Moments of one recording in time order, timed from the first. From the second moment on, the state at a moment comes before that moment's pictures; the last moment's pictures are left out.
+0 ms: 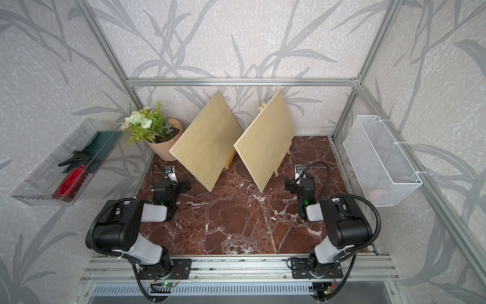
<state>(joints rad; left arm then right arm) 0.02 1.57 0.36 0.86 -0.17 -0.04 0.14 1.60 0.37 0.90 0.15 -0.08</state>
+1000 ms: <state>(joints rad) -0.01 1.46 0.20 0.99 -0.23 -0.03 0.18 1.58 0.30 0.96 0.18 -0.11</state>
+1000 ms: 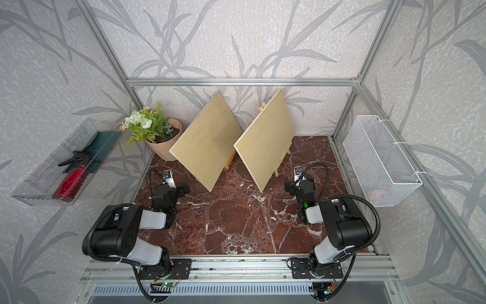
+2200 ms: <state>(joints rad) -0.29 0.61 0.98 -0.42 -0.02 -0.51 0.13 0.75 0.46 0.13 -0.02 0.60</state>
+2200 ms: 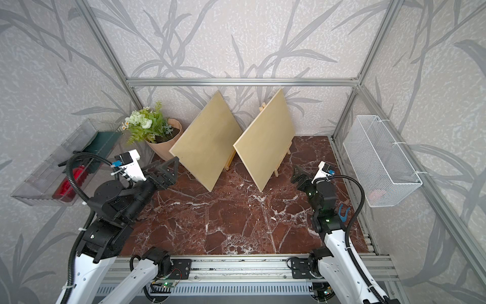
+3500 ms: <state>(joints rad) -0.77 1.44 1.04 0.21 -0.12 -0.47 0.32 1.02 0.39 0.04 -0.15 0.59</state>
